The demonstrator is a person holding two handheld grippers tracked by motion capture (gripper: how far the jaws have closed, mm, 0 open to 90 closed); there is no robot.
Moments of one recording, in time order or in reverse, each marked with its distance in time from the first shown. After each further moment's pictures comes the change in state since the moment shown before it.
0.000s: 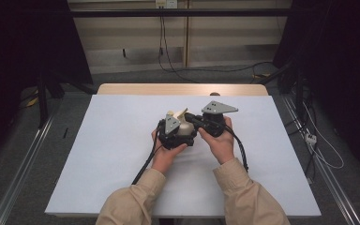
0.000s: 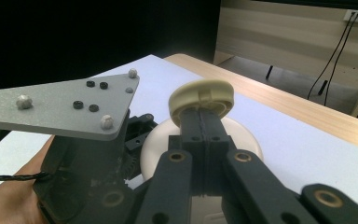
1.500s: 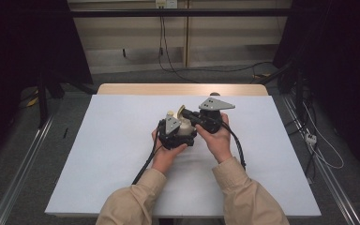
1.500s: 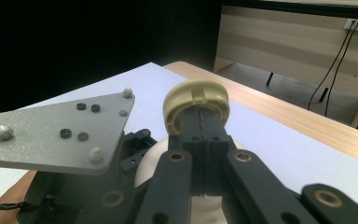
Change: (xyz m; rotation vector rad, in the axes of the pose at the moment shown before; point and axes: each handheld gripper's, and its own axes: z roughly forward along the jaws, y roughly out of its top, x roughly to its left) left arm -0.001 0.000 0.000 -0.002 0.005 -0.001; right arm -0.002 0.006 0.011 -0.024 0.004 -0.007
